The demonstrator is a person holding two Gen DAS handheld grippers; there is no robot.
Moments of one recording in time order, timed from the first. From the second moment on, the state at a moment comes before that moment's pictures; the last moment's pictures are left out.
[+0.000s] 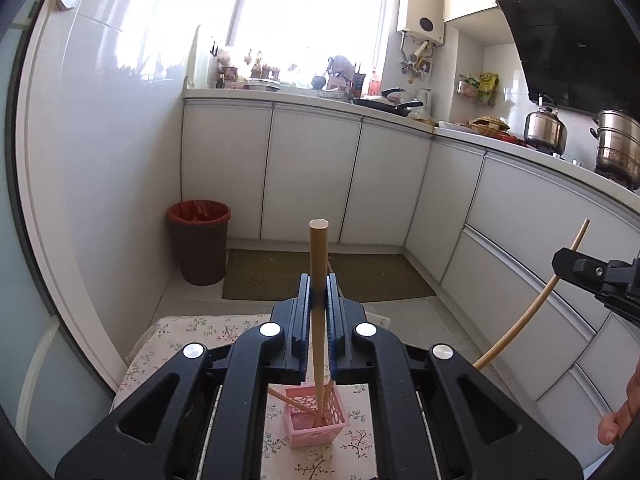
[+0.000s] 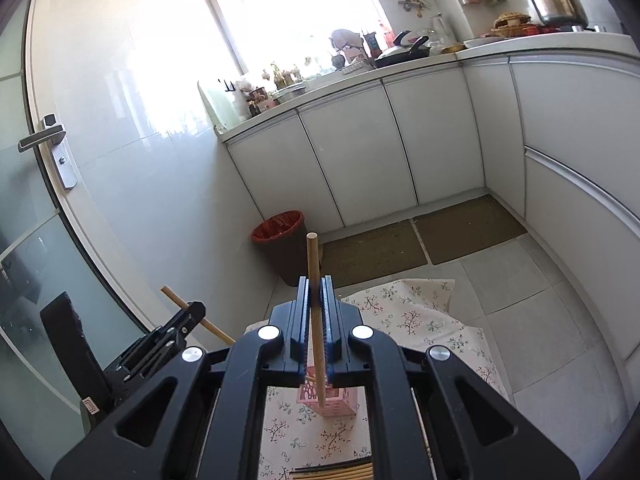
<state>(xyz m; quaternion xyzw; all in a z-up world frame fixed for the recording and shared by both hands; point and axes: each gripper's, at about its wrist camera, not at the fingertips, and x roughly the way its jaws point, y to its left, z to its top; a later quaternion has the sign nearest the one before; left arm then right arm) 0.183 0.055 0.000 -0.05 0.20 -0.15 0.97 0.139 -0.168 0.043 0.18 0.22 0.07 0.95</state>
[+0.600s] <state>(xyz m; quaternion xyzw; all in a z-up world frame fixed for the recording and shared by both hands) 0.180 0.107 -0.014 -0.13 0.18 -0.10 0.97 0.214 -0.129 -0.035 0.14 0.24 0.08 0.96</state>
